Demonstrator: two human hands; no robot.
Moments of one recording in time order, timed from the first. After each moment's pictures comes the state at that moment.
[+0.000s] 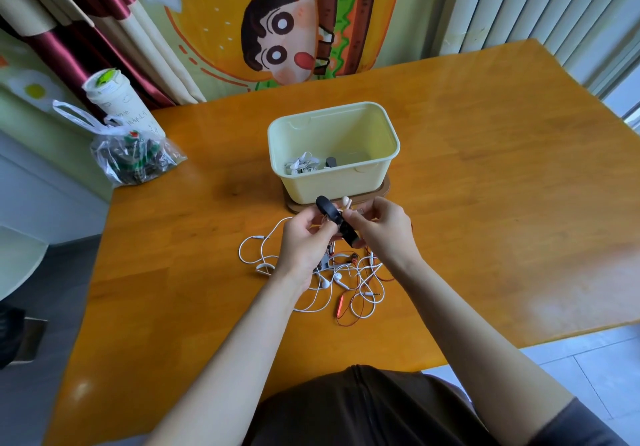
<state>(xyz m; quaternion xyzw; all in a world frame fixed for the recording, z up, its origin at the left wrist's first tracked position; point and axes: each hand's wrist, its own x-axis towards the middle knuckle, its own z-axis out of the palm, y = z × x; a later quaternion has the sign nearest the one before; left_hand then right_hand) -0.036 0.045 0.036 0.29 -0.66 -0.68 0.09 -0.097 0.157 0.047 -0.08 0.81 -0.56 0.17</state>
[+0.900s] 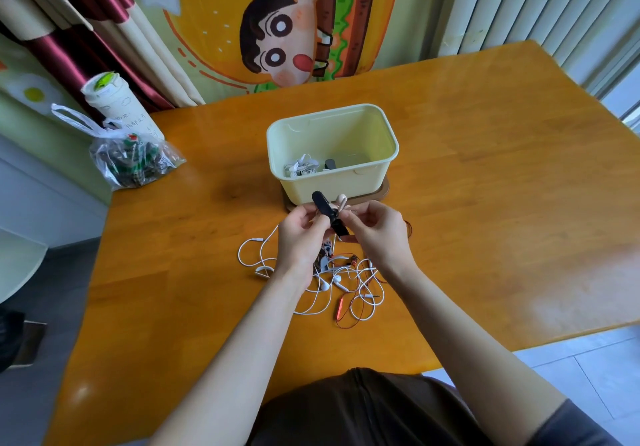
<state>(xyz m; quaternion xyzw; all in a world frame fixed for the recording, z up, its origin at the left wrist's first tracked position) -0.043 0.044 0.036 0.33 -0.60 -0.72 0.12 -0.092 0.152 0.040 -0.07 0.76 -0.63 0.16</state>
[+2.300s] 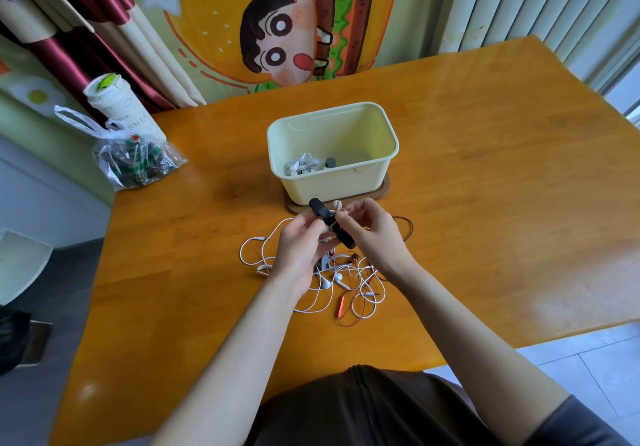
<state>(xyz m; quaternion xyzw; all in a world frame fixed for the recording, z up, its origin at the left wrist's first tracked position) -0.034 0.043 0.039 0.34 -0.54 -0.77 0.05 -0.090 0.155 0.040 -0.15 0.76 -0.61 0.19</state>
